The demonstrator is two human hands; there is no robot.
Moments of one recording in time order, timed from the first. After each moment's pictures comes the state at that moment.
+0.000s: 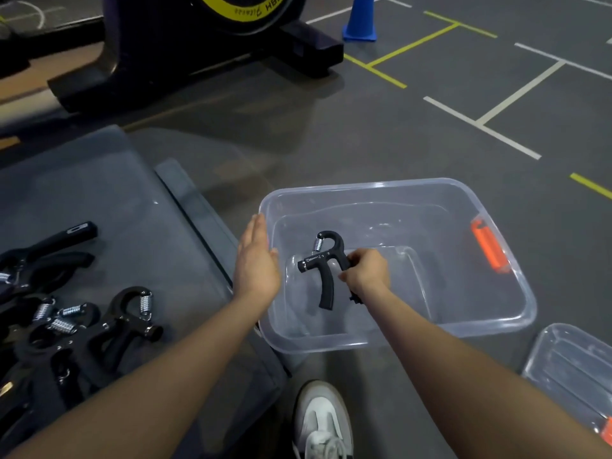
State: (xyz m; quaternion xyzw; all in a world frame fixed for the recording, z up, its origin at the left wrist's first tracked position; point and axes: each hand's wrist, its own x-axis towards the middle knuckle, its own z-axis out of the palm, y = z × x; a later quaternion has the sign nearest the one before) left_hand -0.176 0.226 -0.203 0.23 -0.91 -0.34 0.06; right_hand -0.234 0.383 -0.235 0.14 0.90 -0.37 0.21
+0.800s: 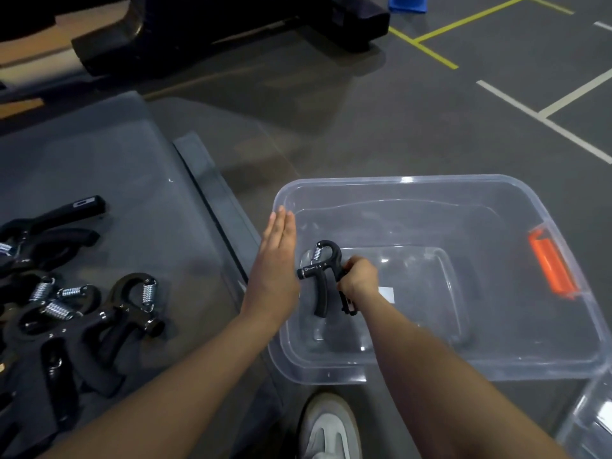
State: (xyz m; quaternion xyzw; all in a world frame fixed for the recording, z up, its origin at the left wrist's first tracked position) left_hand -0.171 0.224 -0.221 0.14 -0.95 -0.28 0.06; right_hand -0.262 0.340 -0.323 0.09 0.89 -0.34 0.27
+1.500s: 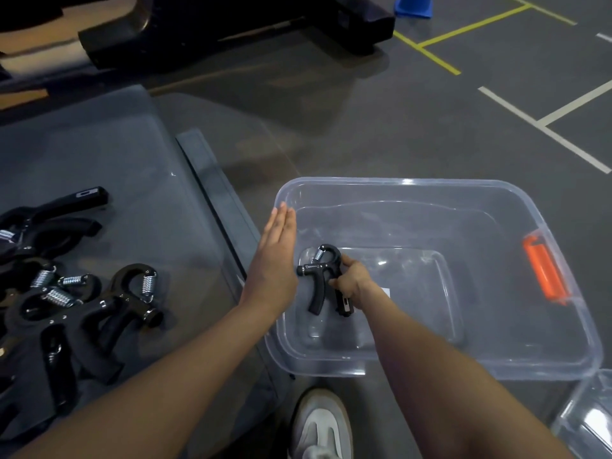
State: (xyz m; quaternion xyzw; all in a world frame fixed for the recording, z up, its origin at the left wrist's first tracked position) left_hand -0.173 0.225 -0.222 0.14 -0.95 -0.28 0.06; right_hand -0.259 0.341 -0.315 0.05 0.80 -0.47 0.36
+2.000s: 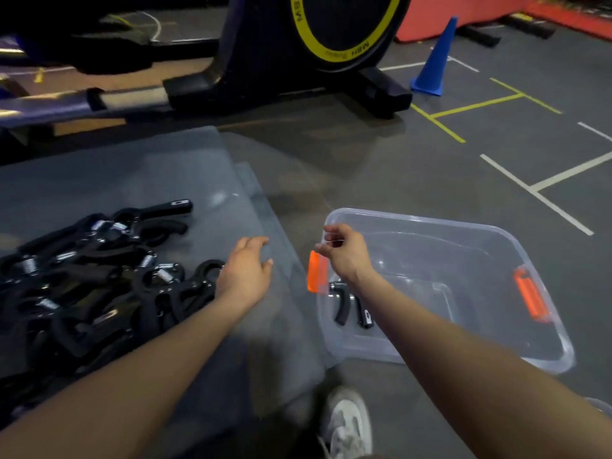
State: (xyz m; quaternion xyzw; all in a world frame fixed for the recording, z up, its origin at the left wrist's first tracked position) left_hand -0.091 0.136 -0.162 0.29 -0.91 -0.30 0.04; right_hand -0.204 0.266 -0.165 -0.09 0.83 -0.52 0.18
